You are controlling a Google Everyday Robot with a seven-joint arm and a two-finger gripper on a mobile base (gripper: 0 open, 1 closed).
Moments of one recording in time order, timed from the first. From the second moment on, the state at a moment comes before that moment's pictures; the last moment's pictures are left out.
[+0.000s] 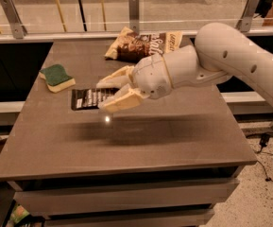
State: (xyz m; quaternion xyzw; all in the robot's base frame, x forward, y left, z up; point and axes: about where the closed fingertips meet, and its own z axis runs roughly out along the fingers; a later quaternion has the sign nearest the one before) arm 0.498 0.067 0.909 -0.65 0.50 0.37 0.43
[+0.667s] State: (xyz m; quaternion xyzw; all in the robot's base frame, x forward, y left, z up) arm 0.490 0.051 0.960 -0.67 0.48 0.34 0.46
